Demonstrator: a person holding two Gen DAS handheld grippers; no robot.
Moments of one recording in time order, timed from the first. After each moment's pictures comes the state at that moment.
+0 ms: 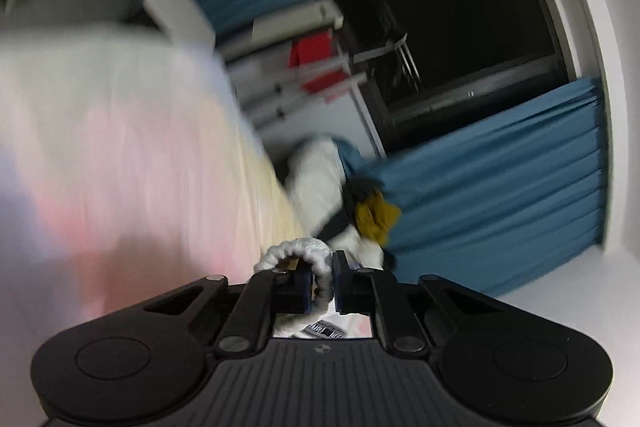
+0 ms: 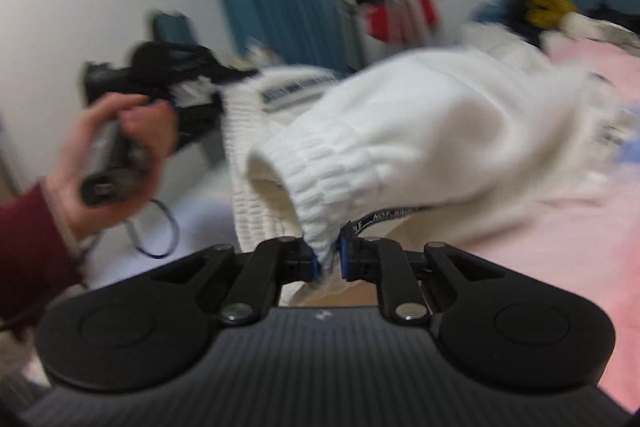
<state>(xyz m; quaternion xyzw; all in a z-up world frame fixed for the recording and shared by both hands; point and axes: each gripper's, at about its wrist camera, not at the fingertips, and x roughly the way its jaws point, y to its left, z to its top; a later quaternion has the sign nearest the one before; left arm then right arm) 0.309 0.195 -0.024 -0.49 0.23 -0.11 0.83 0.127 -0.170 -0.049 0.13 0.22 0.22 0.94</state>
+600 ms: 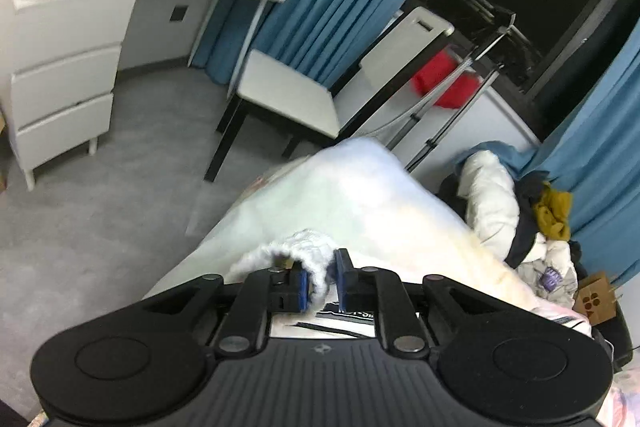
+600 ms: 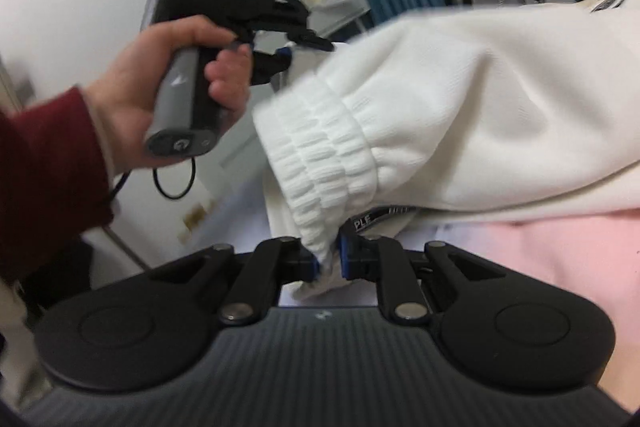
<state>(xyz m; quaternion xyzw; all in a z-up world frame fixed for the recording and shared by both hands) 0.473 0.308 -0.073 -0.30 0.32 0.03 0.90 0.244 0.014 -0.122 0.12 0.30 0.32 0.89</state>
